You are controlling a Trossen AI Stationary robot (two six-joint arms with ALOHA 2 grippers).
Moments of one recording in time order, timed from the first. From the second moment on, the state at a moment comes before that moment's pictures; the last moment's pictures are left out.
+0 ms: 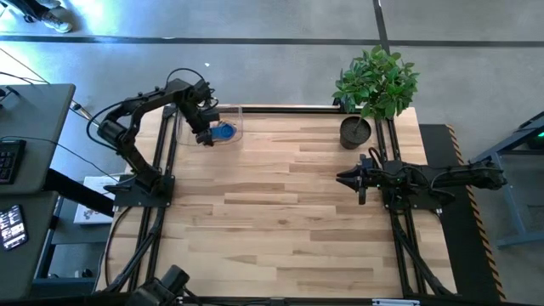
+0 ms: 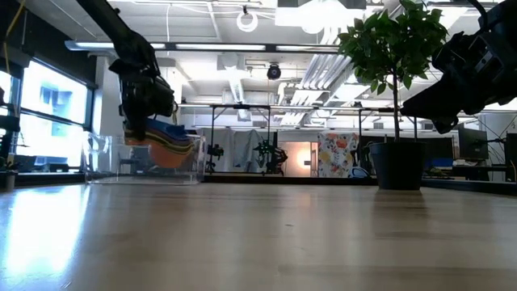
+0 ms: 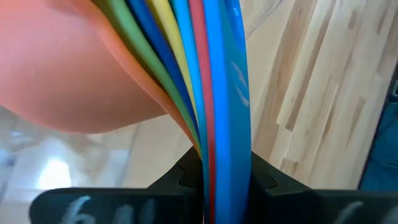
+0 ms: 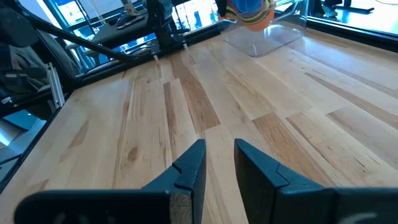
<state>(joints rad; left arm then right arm) 1.04 1.67 1.12 -1.17 0.52 0.64 0.03 0.23 0.04 -0.05 0.15 0.34</state>
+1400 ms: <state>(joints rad) 1.08 1.74 1.27 -1.18 0.37 0.69 0.03 0.23 0.04 -0.05 0.15 0.34</state>
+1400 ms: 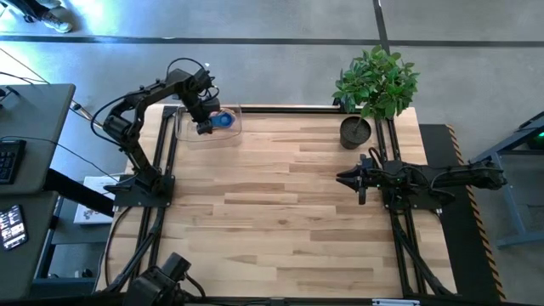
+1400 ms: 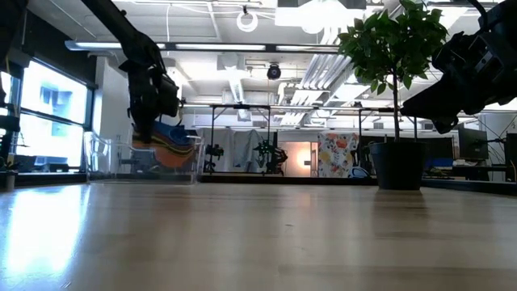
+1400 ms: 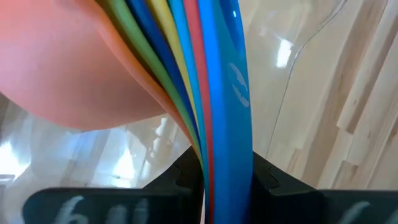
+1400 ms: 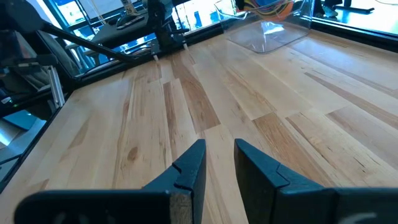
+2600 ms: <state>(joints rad) 1.05 1.85 1.27 -1.18 0.38 0.66 0.03 0.23 0.04 -0.05 0.15 0.34</state>
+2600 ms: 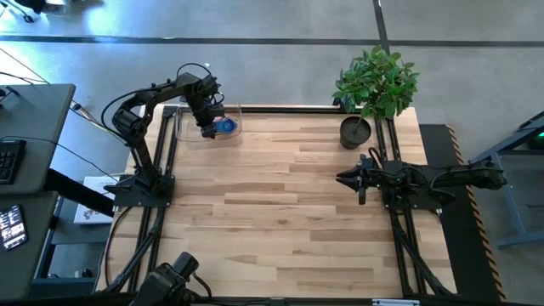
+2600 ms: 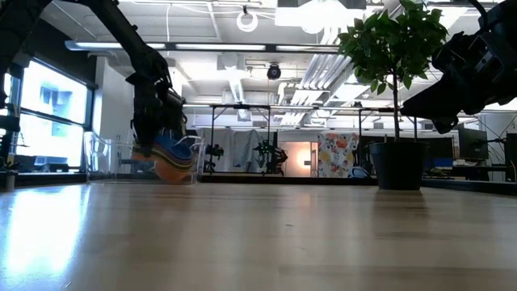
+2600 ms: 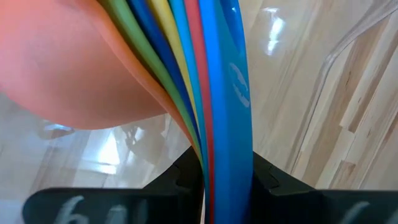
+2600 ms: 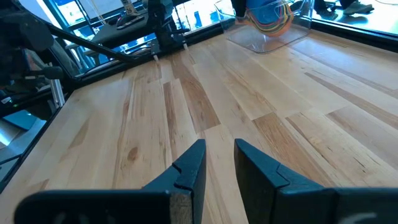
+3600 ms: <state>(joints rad) 1.08 1.85 1.27 -1.15 0.46 0.66 0.03 0.23 0.04 -0.06 0.15 0.34</state>
